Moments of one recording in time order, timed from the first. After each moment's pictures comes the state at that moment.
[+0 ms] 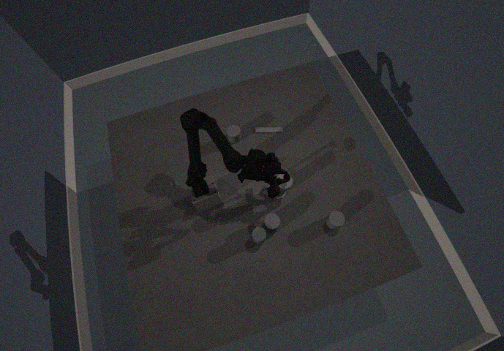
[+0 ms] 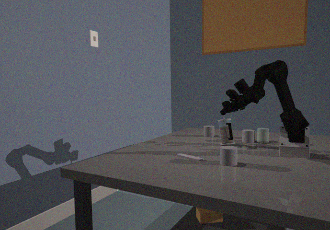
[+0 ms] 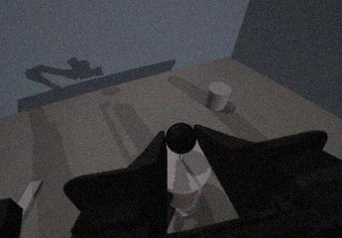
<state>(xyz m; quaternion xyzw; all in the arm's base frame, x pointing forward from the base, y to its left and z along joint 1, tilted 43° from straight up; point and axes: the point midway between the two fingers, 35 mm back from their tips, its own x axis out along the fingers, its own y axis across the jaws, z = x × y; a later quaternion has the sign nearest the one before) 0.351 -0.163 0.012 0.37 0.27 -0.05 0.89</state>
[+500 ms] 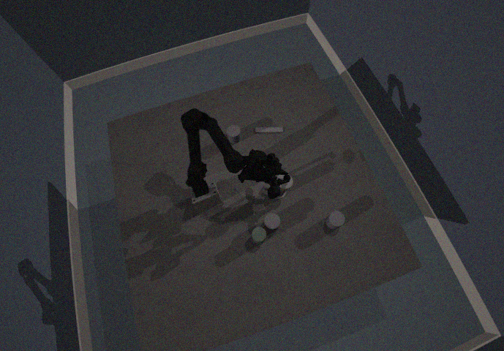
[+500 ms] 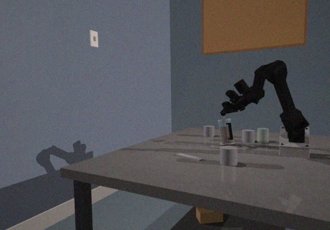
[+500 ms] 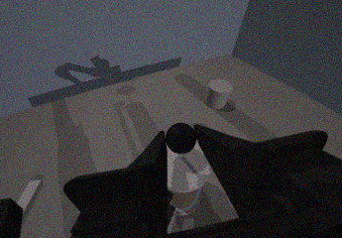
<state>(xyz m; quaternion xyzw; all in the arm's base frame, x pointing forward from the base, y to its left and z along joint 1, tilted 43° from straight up) 0.351 -0.162 0.009 0.37 0.28 -0.05 0.88</state>
